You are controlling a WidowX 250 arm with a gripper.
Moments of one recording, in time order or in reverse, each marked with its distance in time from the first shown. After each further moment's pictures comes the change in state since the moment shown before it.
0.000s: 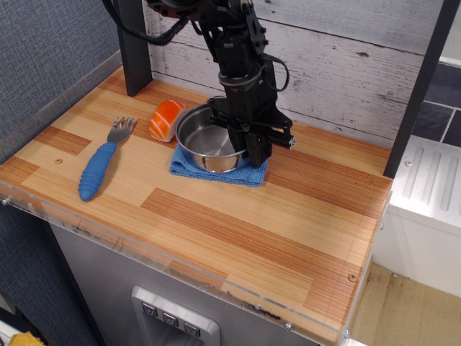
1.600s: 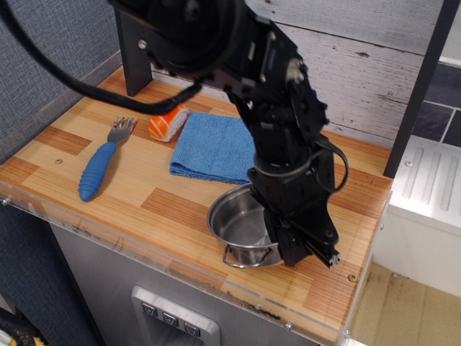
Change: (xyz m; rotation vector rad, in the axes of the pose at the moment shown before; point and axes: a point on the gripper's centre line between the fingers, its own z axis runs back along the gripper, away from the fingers) arm -0.086 -0.114 0.006 -0.043 0.028 -0.365
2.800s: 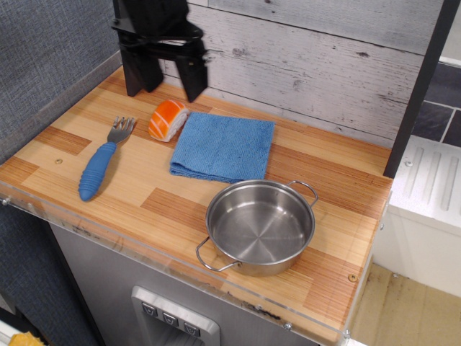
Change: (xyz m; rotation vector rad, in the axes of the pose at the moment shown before) arm -0.012 0.175 0.103 0.112 -0.069 0.444
